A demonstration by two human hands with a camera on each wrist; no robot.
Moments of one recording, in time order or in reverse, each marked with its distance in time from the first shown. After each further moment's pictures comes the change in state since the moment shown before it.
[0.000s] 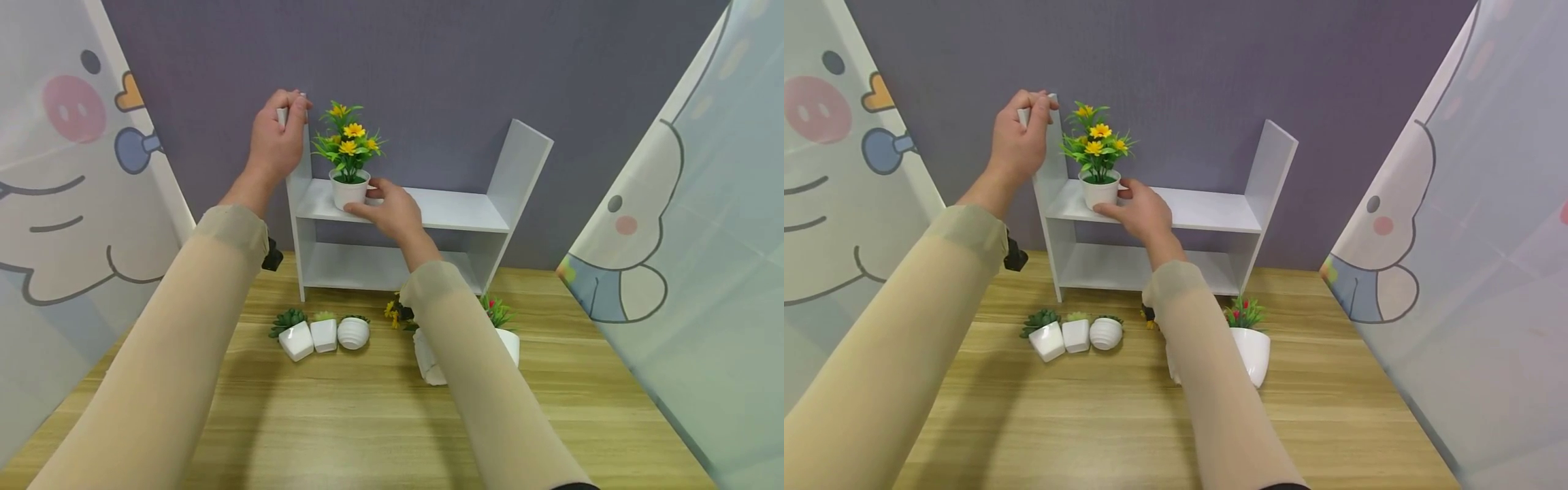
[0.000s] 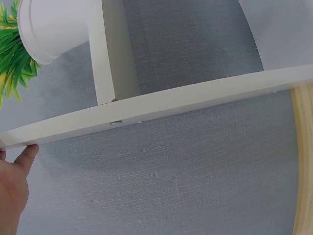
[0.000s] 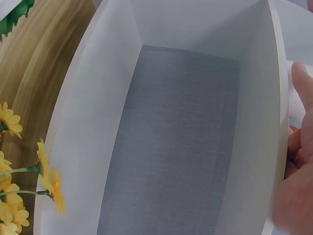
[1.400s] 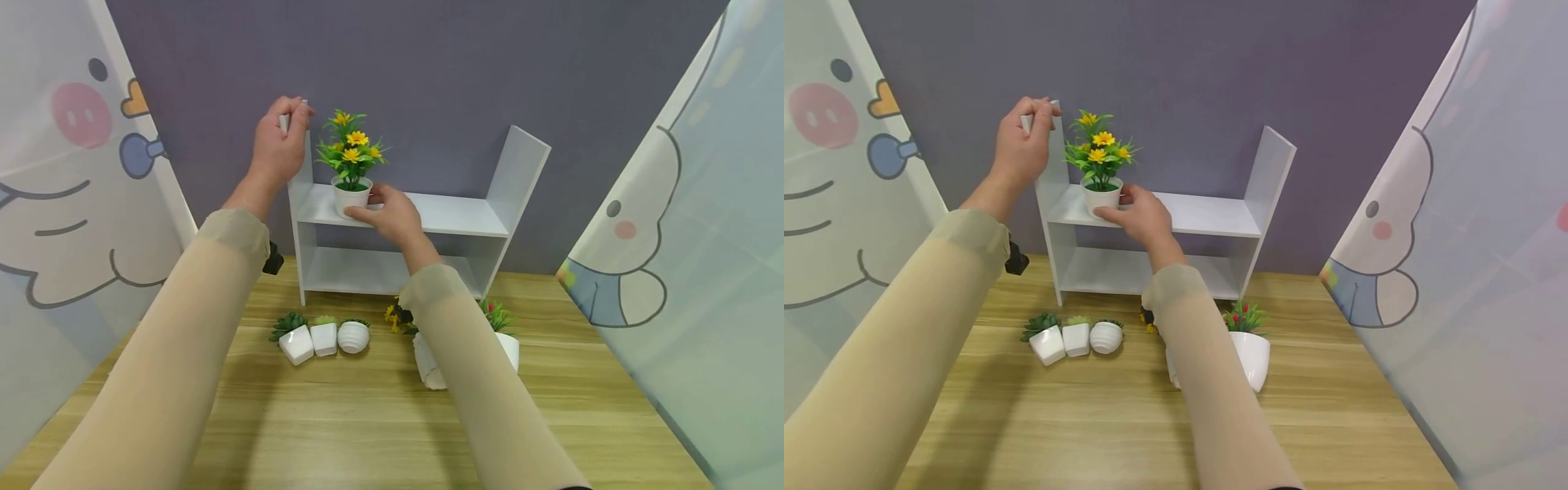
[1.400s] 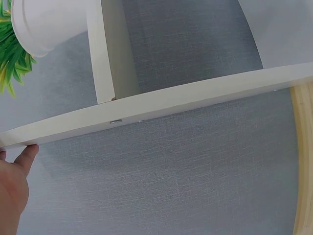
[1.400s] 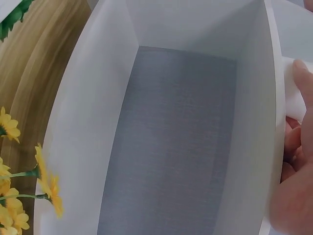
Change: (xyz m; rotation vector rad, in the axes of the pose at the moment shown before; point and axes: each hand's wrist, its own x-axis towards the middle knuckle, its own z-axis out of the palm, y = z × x) left_hand 0.003 -0.002 -0.003 0.005 -0.009 -0.012; right_hand 0.000 -0.004 -0.001 0.040 -0.028 0.012
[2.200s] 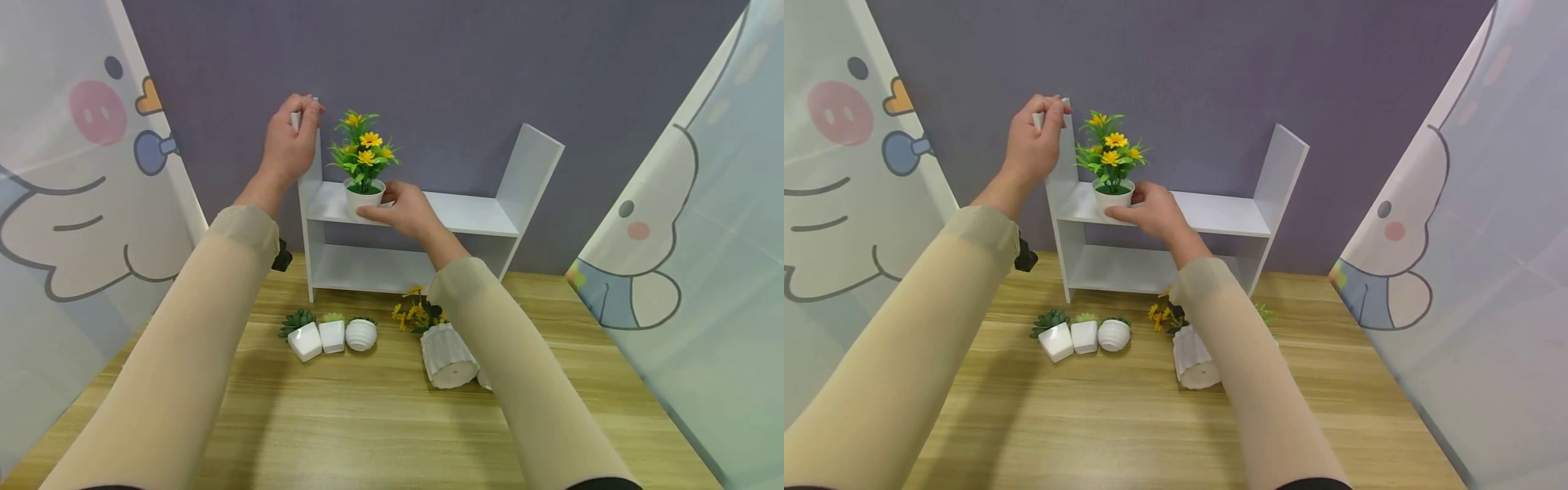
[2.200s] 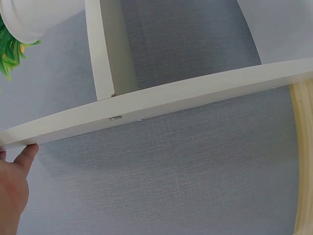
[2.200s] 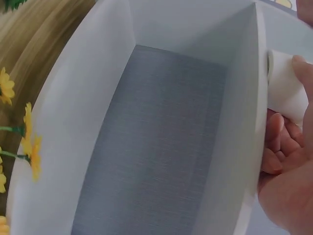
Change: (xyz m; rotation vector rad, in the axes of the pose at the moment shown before) left_hand 0.002 0.004 0.009 -0.014 -0.004 0.026; right_hand -0.005 0.005 -0.030 -0.020 -0.092 -0.104
